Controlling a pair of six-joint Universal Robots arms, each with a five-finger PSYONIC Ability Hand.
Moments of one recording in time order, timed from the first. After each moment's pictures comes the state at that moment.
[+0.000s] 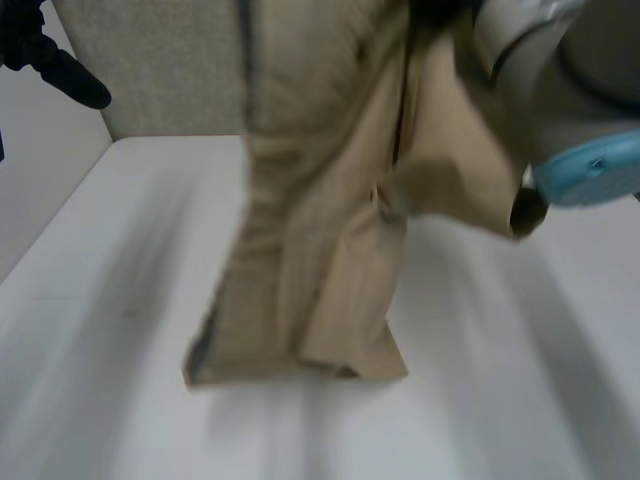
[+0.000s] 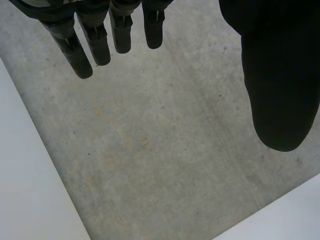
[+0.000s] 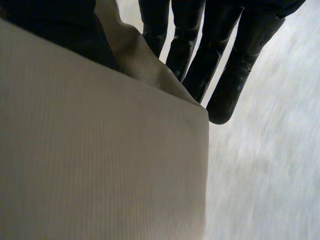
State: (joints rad) left arm 4.38 -1.45 -1.36 3.08 -1.64 3.32; right arm 2.12 -1.07 0.66 0.08 1.61 2.87; left_hand 0.20 0.20 0.21 0.20 0.04; right_hand 0.97 1.17 1.18 1.19 0.97
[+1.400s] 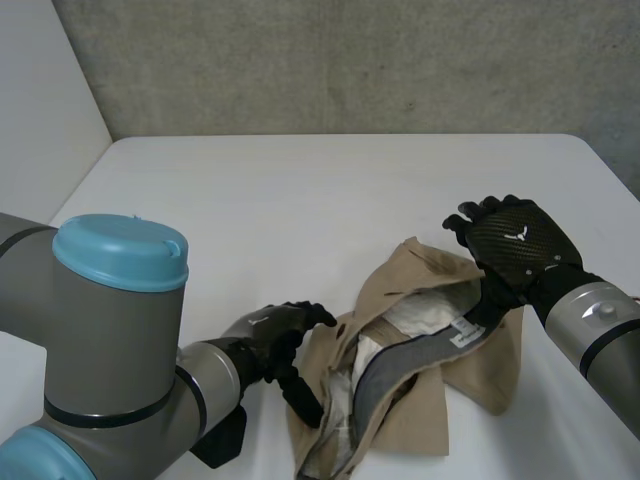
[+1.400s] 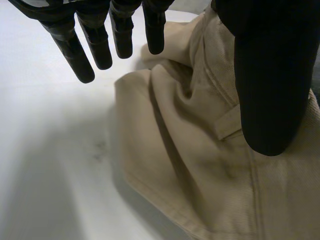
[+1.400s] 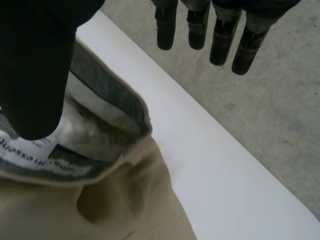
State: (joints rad) left arm 4.01 -1.91 -1.57 2.85 -1.52 2.79; right arm 1.87 -1.52 1.86 -0.11 1.35 2.69; left_hand 0.26 0.26 0.25 0.26 0.09; right_hand 0.20 0.22 0.21 0.23 0.07
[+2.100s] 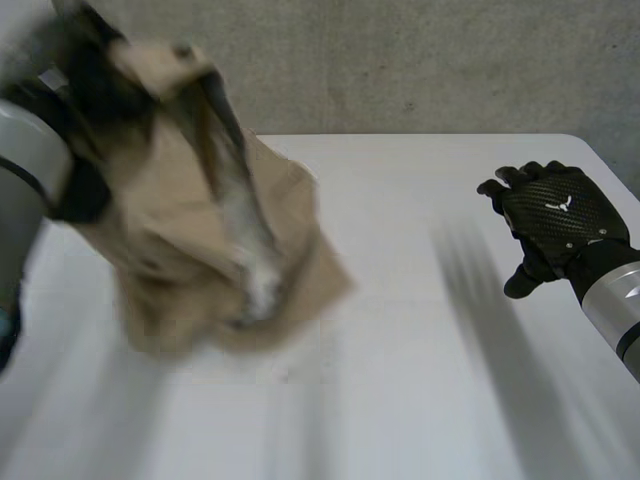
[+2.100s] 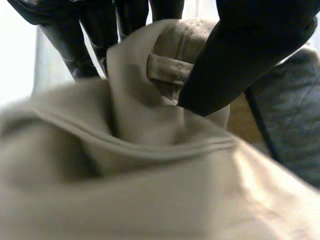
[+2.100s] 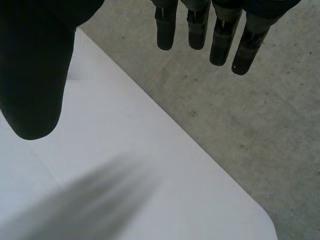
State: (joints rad) left arm 4.27 -1.60 -1.33 3.07 -1.84 2.81; right arm 1.80 -1.62 1.88 -0.13 1.35 2.70; left_hand 1.08 1.19 1.18 1.19 0.97; right_hand 0.20 0.22 0.21 0.23 0.07
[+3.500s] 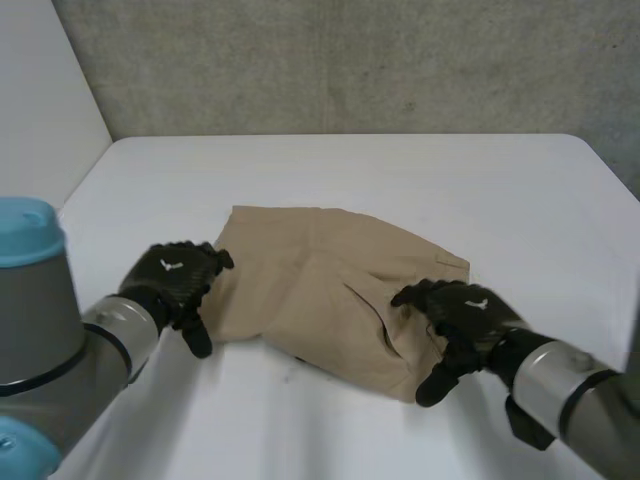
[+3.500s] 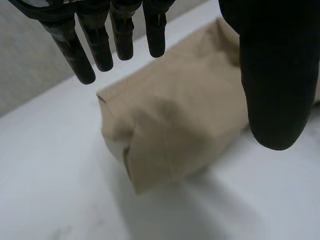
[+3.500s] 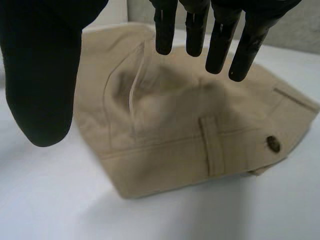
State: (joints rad) left arm 4.27 -1.78 -1.75 3.09 -1.58 3.38; right arm 1.96 -1.45 1.90 0.06 1.28 3.11; left_hand 0.28 0.27 0.27 0.27 0.08; right_hand 0.25 0.29 0.29 0.29 0.12
